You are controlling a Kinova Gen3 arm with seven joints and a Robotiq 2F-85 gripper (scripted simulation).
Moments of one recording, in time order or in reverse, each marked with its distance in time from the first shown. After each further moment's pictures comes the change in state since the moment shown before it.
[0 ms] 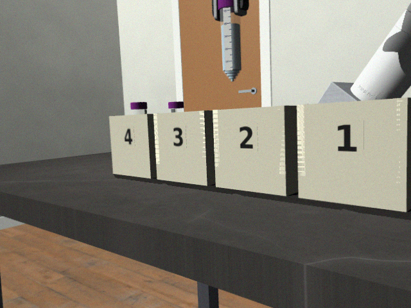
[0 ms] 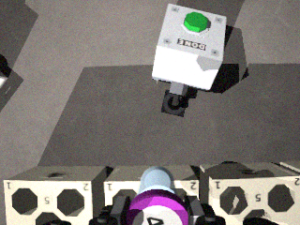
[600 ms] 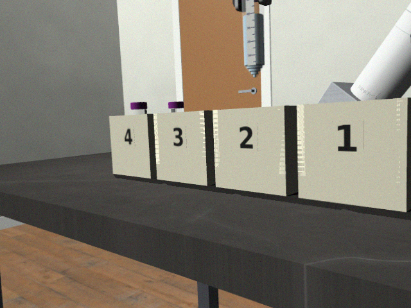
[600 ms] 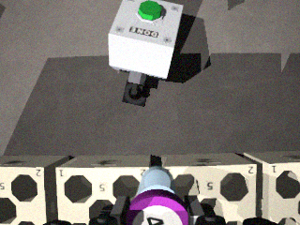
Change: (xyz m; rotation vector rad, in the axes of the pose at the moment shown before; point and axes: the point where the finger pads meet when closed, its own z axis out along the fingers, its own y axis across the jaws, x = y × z) arm -0.014 0.051 0.000 0.000 0.000 0.000
